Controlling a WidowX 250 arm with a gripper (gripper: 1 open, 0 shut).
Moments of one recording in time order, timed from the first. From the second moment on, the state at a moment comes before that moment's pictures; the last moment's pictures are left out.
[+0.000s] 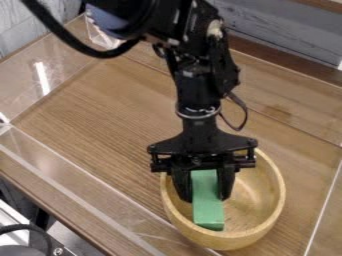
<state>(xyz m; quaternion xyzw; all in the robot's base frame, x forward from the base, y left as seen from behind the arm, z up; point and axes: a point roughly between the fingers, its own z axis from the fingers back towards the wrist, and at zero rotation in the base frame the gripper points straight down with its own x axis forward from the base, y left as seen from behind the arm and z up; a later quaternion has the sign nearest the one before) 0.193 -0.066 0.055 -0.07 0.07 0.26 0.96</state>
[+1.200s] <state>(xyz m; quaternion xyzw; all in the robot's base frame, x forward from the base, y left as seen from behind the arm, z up) 0.199 0.004 0.122 -0.09 0.03 0.28 0.95</state>
